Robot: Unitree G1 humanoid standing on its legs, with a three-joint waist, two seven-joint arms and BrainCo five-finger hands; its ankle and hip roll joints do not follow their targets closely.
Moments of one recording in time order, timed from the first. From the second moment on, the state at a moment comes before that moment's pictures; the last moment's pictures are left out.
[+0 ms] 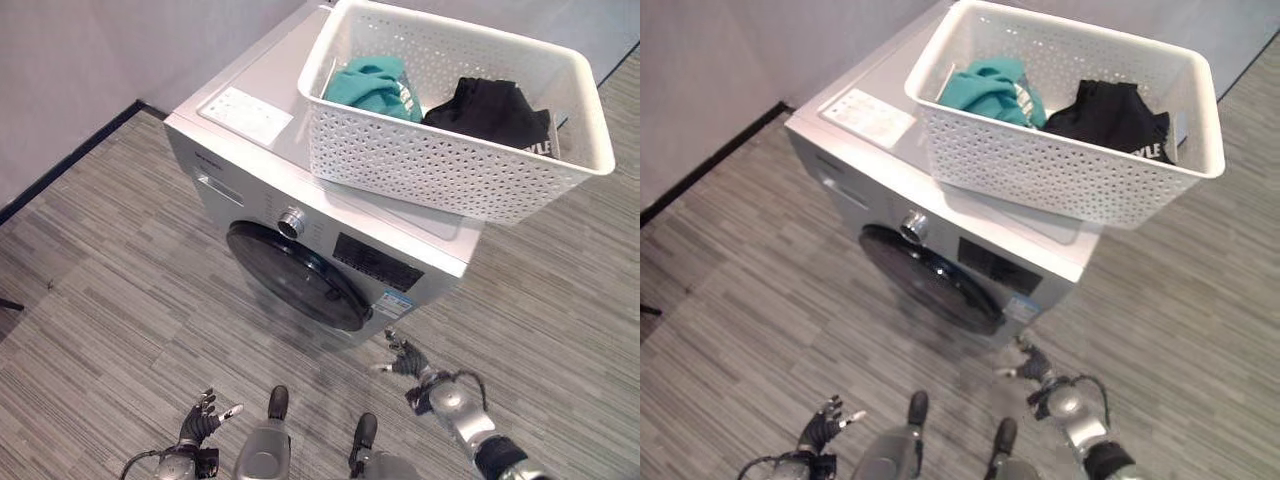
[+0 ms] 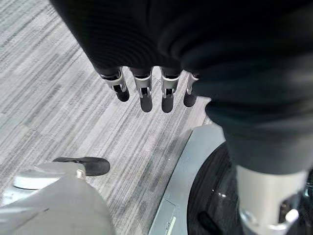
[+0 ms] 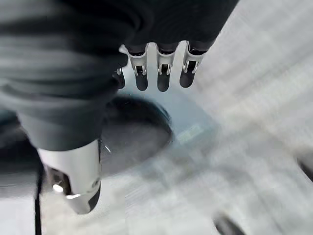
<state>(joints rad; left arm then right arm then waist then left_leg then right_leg) 0.15 0.33 -0.17 0.76 -0.35 -0.16 0.05 -0.19 -0.38 0.41 0.57 0.04 -0.03 -0.06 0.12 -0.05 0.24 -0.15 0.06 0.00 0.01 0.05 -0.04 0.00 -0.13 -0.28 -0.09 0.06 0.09</state>
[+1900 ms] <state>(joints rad) 0.03 0.36 -0.20 0.51 -0.53 -0.23 0.20 -0.51 0.07 0.67 0.87 1.04 -0.09 0.00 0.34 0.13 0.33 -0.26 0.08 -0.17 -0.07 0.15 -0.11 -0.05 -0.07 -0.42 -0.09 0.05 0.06</state>
